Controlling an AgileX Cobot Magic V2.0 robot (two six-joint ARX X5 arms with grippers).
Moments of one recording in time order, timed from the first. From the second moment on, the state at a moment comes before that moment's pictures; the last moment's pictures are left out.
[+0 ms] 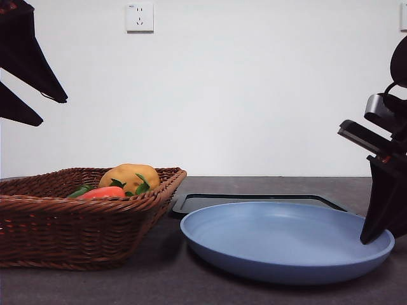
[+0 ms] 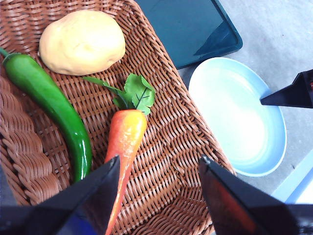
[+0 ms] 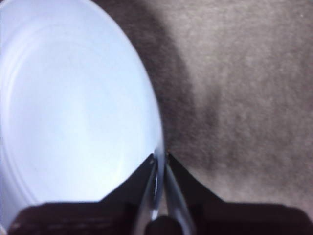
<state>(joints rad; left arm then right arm) -0.18 1.03 0.74 -0.53 0.54 -0.03 0.24 1.37 0.58 -0.33 -0.39 0.33</state>
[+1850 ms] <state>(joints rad) -0.49 1.64 1.01 -0.55 0.07 0.27 0.23 0.88 0.58 -0.63 -0.38 0.32</state>
